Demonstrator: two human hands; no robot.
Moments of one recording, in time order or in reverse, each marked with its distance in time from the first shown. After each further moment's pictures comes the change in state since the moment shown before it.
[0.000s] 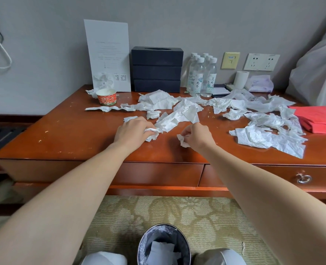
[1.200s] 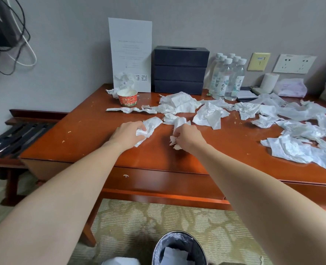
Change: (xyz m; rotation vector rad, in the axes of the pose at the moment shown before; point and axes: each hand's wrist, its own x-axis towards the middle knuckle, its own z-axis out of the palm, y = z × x) left_hand 0.009 -0.098 -0.009 -0.077 -0.164 -0.275; right_hand 0.043 -0.076 0.062 -0.110 -0.135 -0.096
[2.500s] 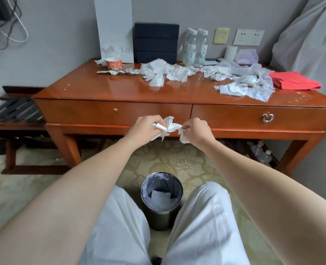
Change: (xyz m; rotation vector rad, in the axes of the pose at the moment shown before) left_hand -0.244 0.094 0.081 -0.309 -0.031 0.274; right_hand -0.268 0.089 0.023 0.069 0.135 0.083
